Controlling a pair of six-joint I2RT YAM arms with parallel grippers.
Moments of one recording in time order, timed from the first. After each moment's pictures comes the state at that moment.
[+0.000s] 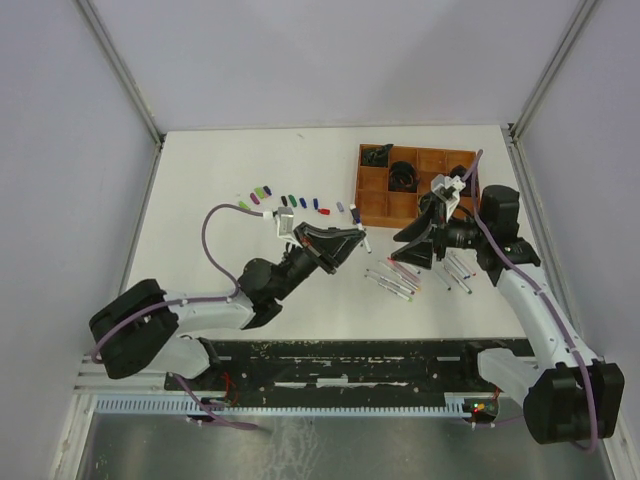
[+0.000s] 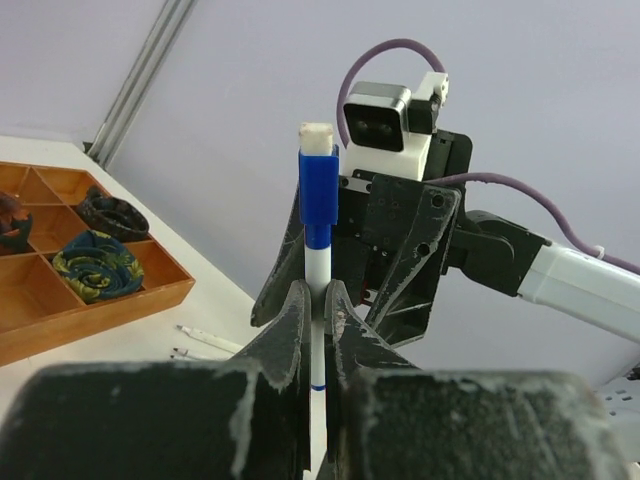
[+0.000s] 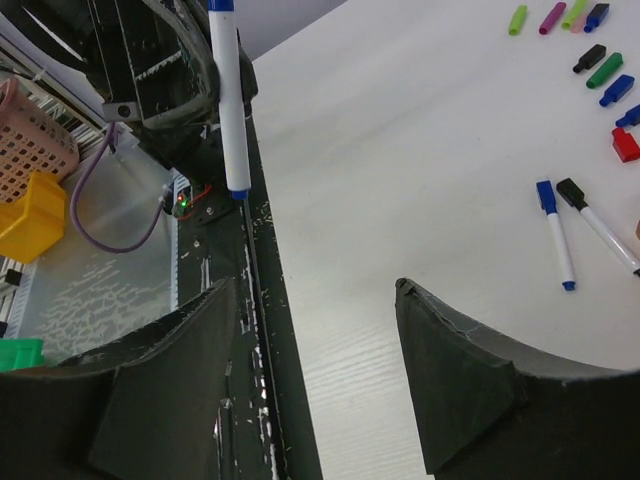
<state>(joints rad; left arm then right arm) -0.96 1.34 0.48 1.32 -0.03 -0.68 0.08 1.03 0.78 -0.21 -1.28 -0.01</state>
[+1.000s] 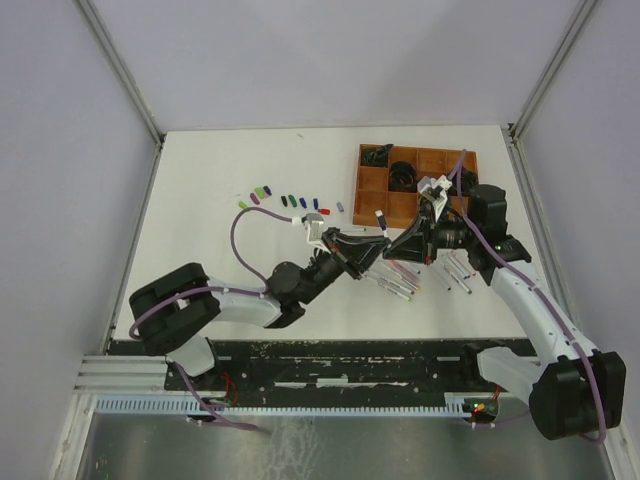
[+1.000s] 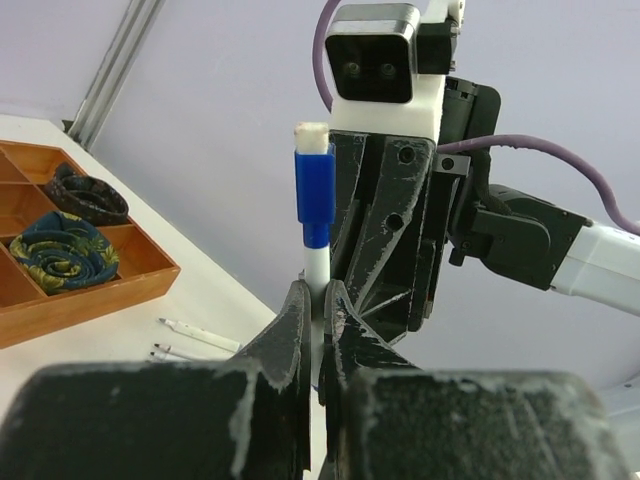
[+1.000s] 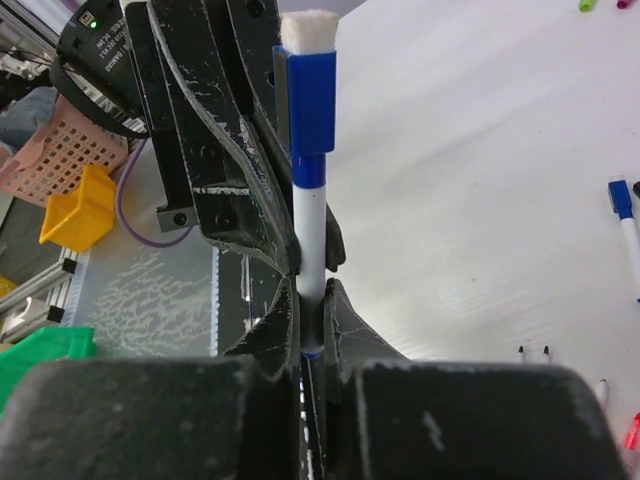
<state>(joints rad) -1.08 1.59 0.60 1.45 -0.12 -0.63 0.17 1.06 0.77 -0.13 -1.28 0.11</state>
